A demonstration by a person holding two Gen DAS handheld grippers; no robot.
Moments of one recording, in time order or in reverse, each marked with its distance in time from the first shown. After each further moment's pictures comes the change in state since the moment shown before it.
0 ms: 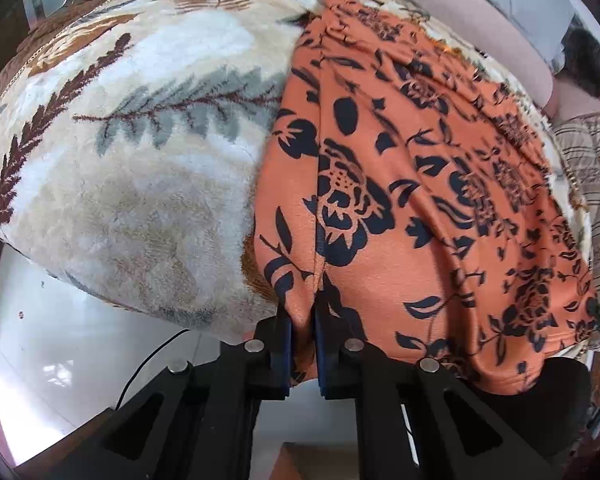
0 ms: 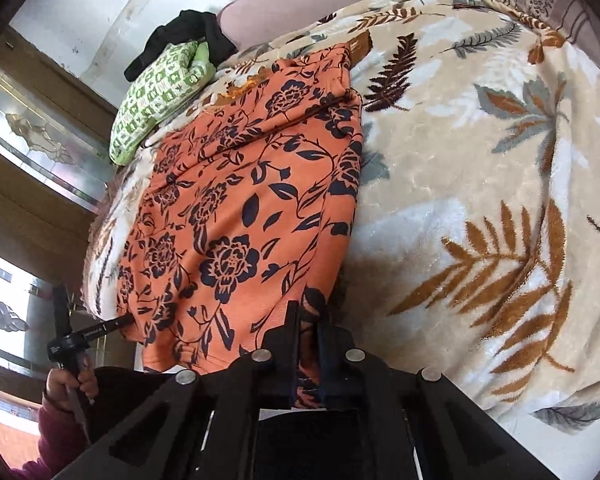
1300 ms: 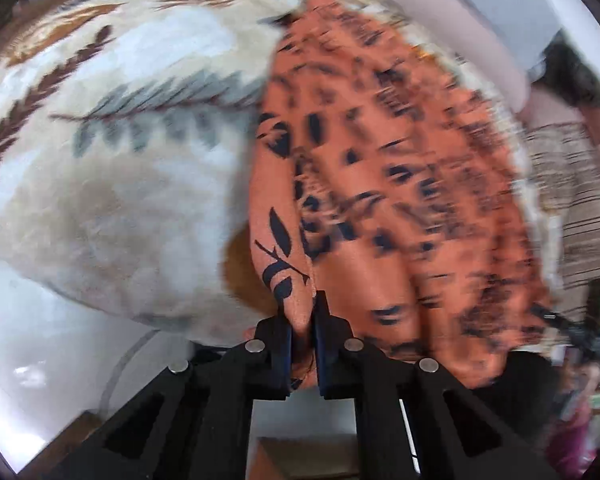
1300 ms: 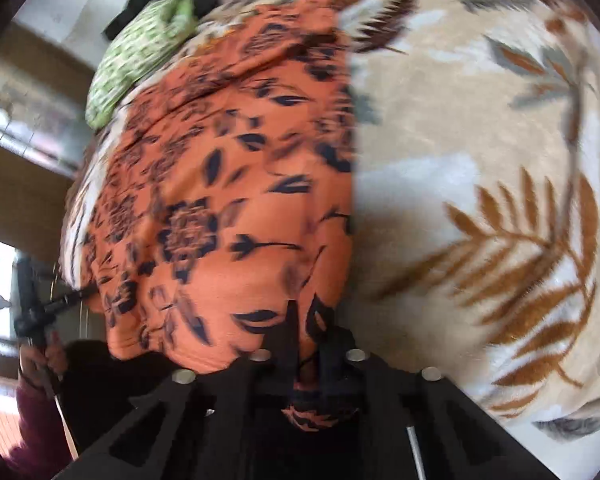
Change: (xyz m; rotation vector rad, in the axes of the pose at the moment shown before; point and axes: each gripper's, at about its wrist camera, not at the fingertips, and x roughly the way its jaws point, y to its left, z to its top) left arm -0.006 -0.003 0.019 -0.017 0.024 -0.191; right arm 0.043 -0.001 0.001 -0.052 0.165 -0.041
